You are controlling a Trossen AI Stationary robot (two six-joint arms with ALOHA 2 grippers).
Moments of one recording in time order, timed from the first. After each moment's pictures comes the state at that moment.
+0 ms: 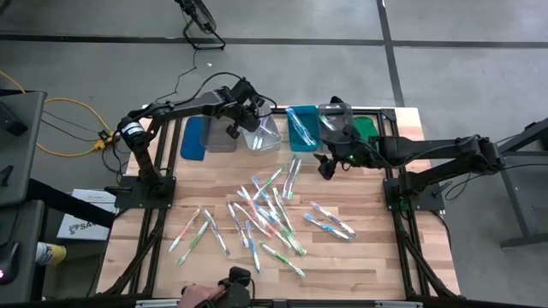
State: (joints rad) left arm 0.67 1.76 1.32 -0.50 0.09 1.47; right arm -0.06 1.16 0.95 -0.51 0.42 0.36
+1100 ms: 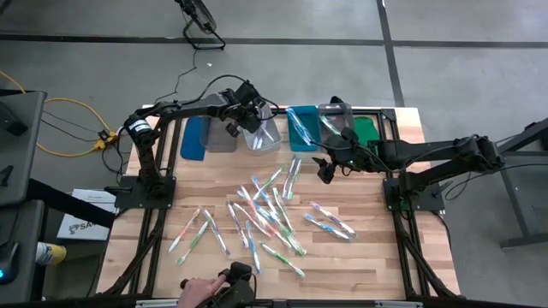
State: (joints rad) left arm 0.67 1.82 1.32 -0.45 -0.06 1.55; right arm -0.02 1.16 0.92 -0.46 0.44 0.35
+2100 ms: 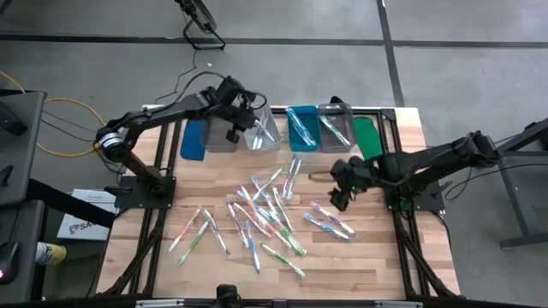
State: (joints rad) left arm 0.64 1.53 1.21 -0.44 0.25 1.13; right arm 0.19 1.18 0.92 -0.81 0.20 0.71
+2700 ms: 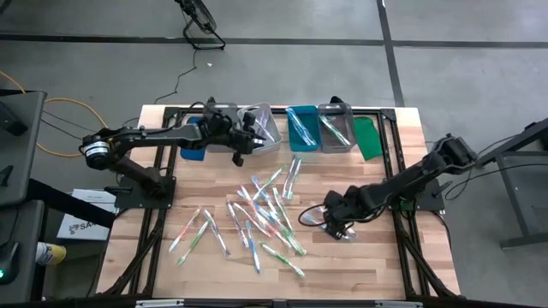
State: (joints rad) left arm 0.44 1.39 0.84 0.08 0.20 1.01; right arm 0.42 1.50 0.92 -0.81 0.12 1.05
